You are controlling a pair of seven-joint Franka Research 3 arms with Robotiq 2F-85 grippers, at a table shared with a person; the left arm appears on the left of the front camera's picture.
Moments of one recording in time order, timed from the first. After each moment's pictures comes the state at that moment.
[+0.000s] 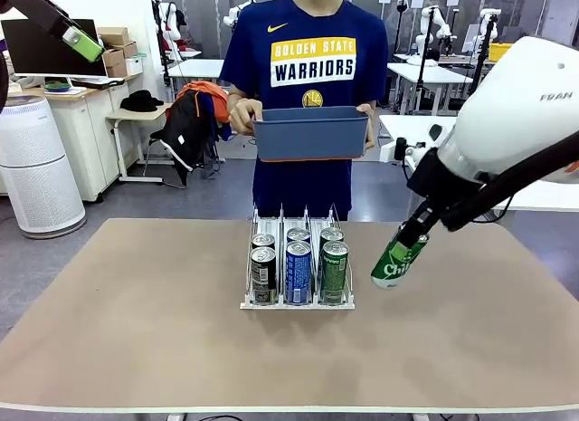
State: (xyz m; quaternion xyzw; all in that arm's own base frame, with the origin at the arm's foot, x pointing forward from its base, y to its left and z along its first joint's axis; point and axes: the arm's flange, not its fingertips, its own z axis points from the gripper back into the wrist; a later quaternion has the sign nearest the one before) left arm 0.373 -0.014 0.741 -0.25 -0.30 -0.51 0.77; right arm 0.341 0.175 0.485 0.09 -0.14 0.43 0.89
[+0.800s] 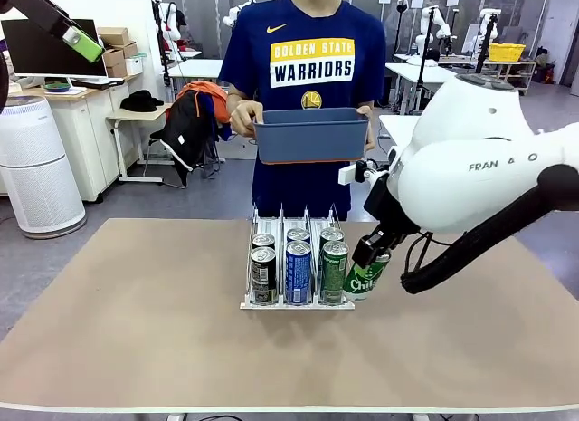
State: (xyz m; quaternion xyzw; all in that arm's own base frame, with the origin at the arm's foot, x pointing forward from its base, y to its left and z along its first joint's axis) left arm 0.373 -0.014 0.741 -0.25 -0.30 -0.51 0.77; right arm 0.332 0.243 0.448 0.05 -0.16 0.35 0.92
